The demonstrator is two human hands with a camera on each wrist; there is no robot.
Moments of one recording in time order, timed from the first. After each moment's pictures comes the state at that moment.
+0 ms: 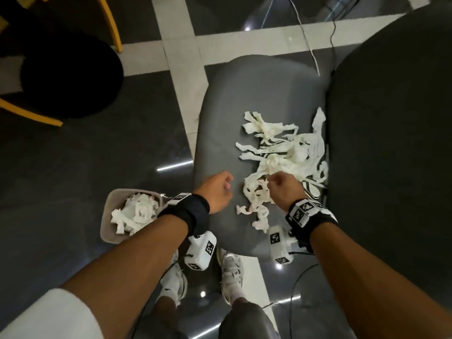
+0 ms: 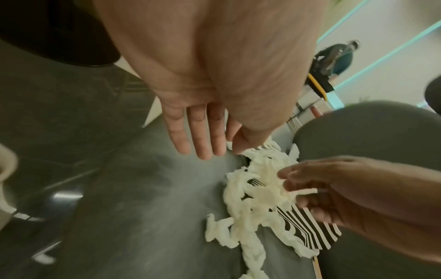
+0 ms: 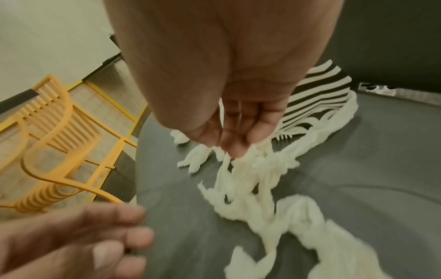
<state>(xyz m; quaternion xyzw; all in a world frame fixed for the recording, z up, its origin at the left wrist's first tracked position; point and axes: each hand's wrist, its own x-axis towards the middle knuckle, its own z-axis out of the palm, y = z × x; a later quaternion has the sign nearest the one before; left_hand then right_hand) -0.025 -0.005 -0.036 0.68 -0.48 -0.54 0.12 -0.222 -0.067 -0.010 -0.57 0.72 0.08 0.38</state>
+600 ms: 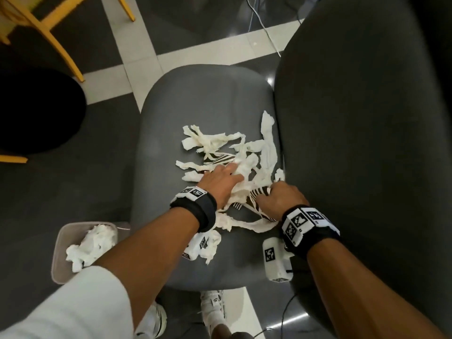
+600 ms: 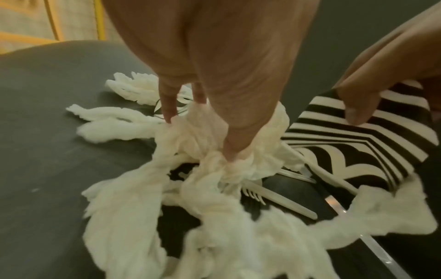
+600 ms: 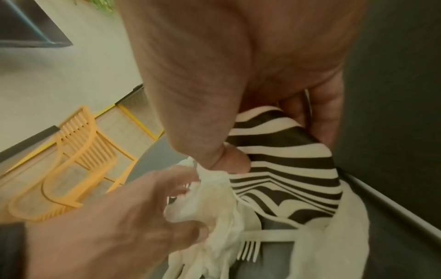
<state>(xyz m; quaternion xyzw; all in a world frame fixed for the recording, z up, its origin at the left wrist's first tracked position) -0.188 -0.124 -0.066 0.57 -0.77 -0.28 -0.08 -0.365 -0.131 -0.012 -0.56 0.73 0.20 0.34</state>
